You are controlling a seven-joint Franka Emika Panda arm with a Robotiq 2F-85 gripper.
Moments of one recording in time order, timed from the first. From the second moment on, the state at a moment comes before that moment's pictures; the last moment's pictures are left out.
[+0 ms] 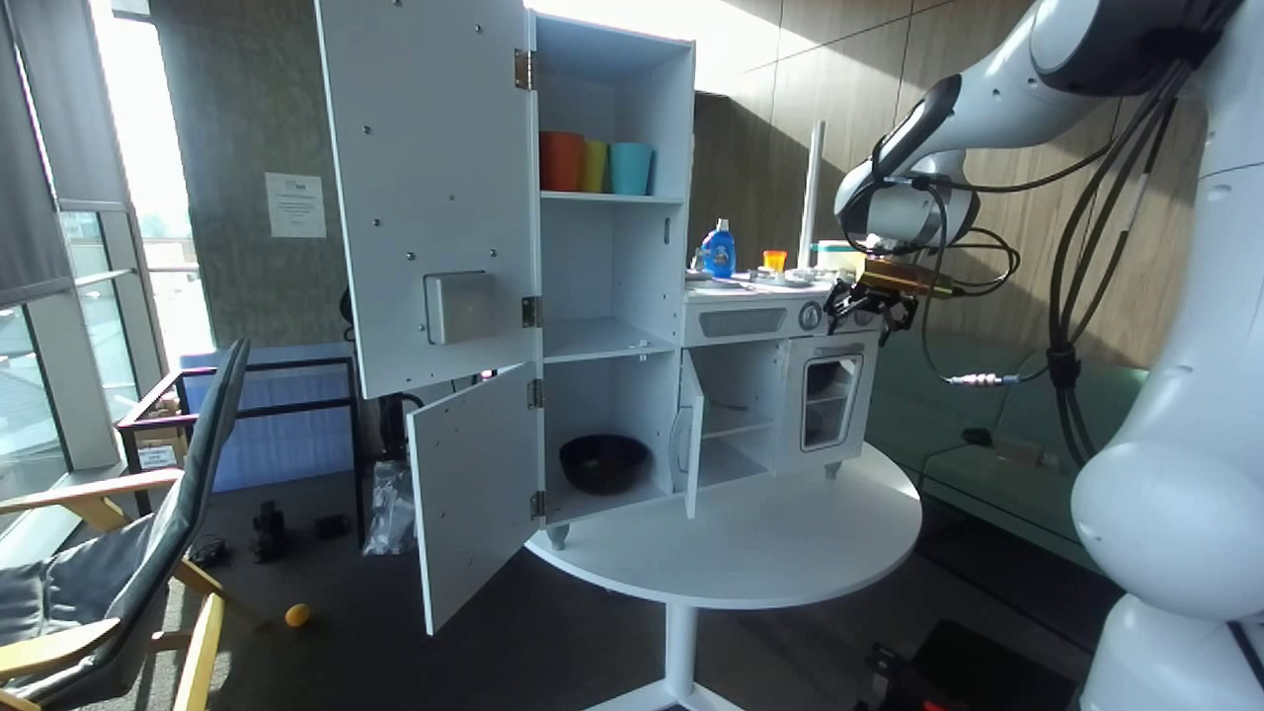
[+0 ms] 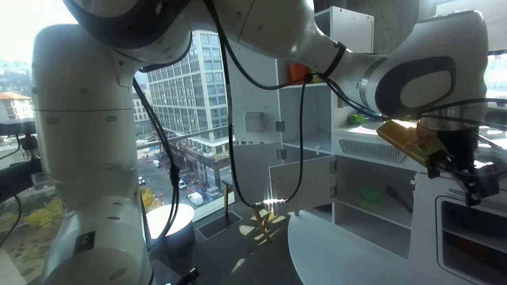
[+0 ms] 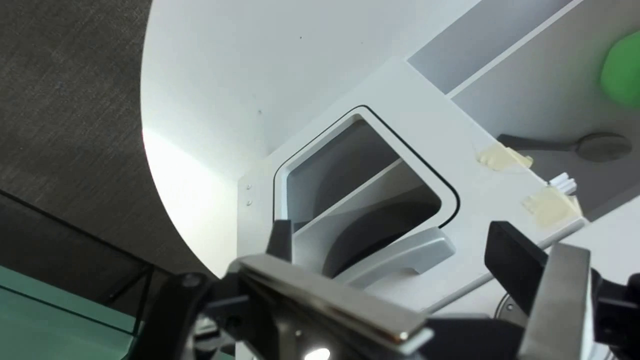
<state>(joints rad) -0.40 0.11 -0.38 -1.98 0.21 2.42 0.02</state>
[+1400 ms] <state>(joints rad) 0.03 -0.59 0.05 -2.55 0.04 2.25 0.03</state>
